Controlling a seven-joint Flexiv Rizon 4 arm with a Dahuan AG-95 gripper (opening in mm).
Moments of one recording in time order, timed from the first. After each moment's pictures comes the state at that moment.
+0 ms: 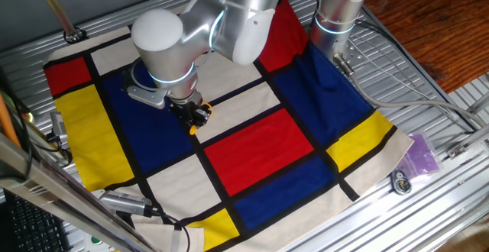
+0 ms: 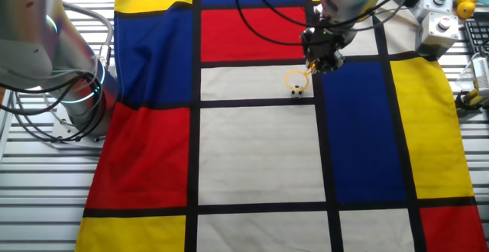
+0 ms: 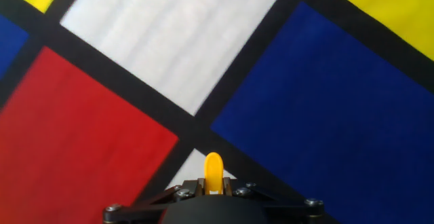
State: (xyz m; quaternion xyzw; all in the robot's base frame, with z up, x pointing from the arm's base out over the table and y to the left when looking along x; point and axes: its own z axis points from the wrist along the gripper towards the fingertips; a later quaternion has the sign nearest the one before) arm 0.532 0.081 0.049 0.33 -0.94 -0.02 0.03
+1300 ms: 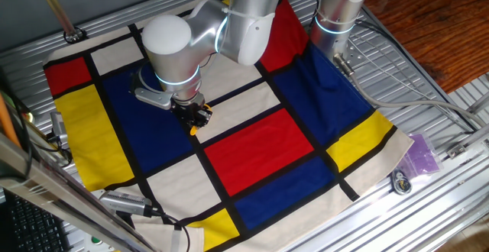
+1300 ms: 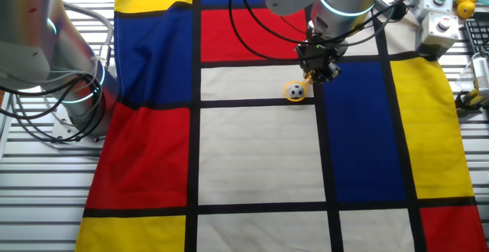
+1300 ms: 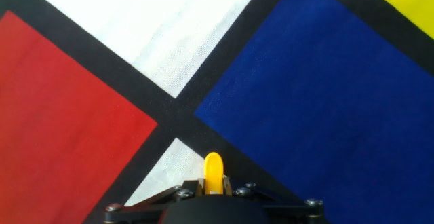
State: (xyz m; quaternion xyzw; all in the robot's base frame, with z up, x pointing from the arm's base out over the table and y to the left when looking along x) arm 0.529 0.071 0.021 0.35 -0.94 -0.01 0.01
